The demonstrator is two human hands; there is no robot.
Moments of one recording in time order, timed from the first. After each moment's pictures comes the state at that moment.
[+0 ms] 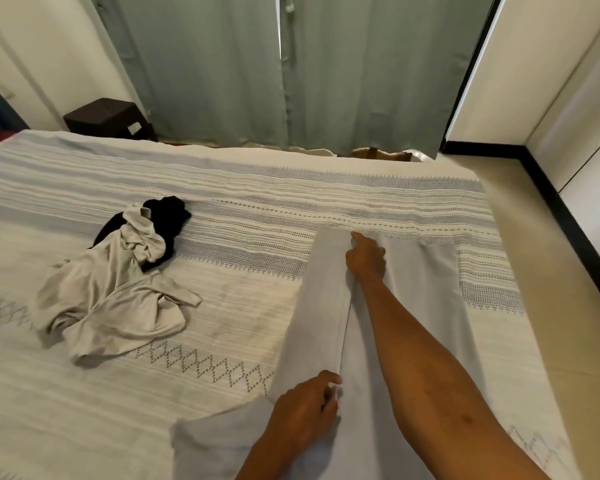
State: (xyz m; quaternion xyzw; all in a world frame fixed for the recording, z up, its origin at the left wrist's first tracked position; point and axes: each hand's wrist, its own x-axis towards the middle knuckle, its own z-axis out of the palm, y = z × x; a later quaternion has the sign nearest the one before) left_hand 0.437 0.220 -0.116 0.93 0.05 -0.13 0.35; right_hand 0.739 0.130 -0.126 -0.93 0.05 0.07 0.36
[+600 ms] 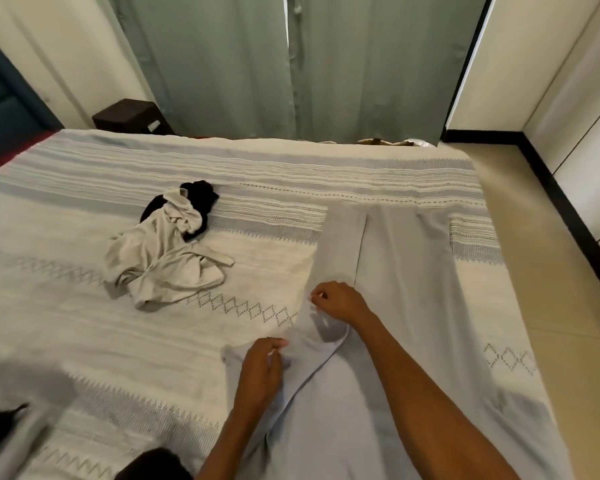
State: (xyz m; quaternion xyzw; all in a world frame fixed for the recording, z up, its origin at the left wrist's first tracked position) left_hand 0.315 0.287 -0.088 0.87 0.18 0.03 0.45; right_hand 0.525 0.140 -0.118 -0.90 -0.21 0.22 0.30
